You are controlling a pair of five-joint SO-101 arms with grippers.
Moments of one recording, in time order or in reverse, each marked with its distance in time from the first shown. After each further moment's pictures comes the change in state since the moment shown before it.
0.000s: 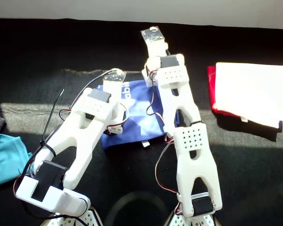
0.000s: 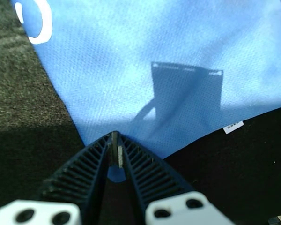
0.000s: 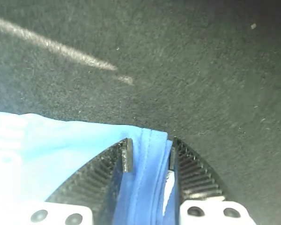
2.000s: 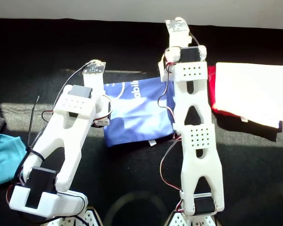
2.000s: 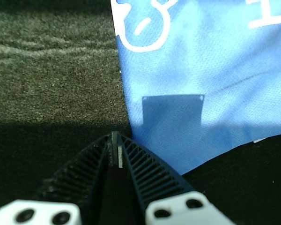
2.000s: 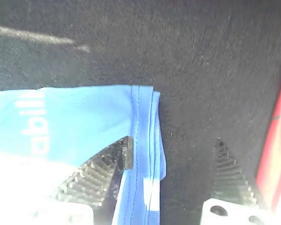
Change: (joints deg) left arm -8.2 -4.1 0.0 0.1 0.0; right arm 5.8 0.0 -20.5 23.9 -7.0
